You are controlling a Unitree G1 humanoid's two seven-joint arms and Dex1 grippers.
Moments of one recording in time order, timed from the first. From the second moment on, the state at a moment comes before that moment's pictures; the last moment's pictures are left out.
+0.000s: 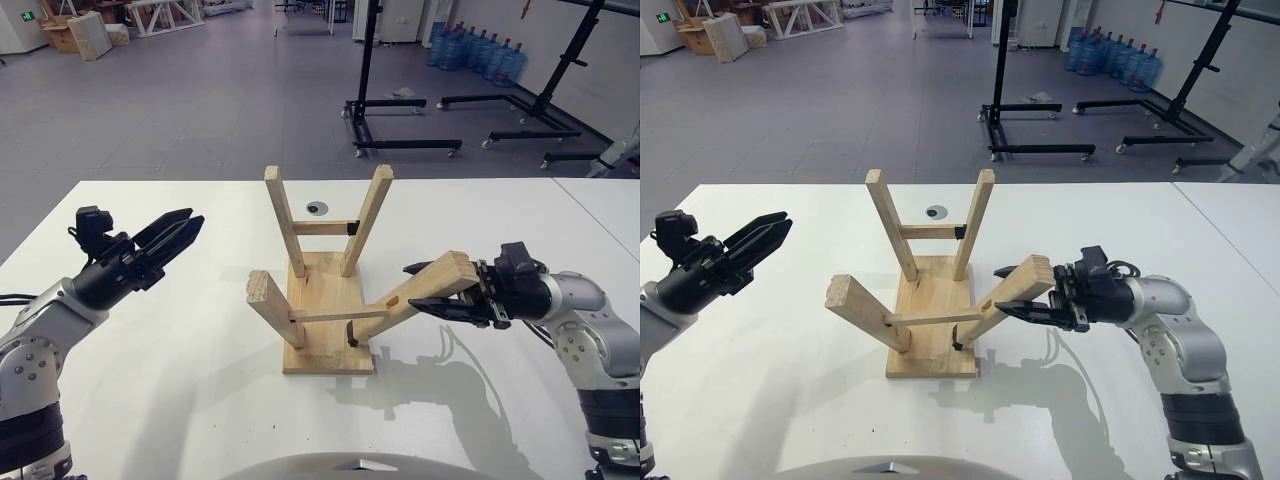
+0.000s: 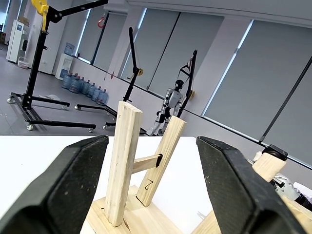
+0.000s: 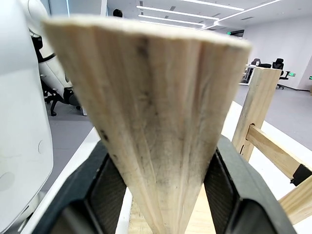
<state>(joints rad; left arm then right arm) -0.05 0.59 0.51 -0.30 -1.13 0.76 -0.75 -0.11 -0.69 -0.15 -0.19 0.76 0.26 1.43</state>
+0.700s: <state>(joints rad) 0.01 0.56 0.47 -0.35 -1.13 0.72 -0.73 -0.13 -0.78 -0.12 -0.23 0.74 0.31 1.44</state>
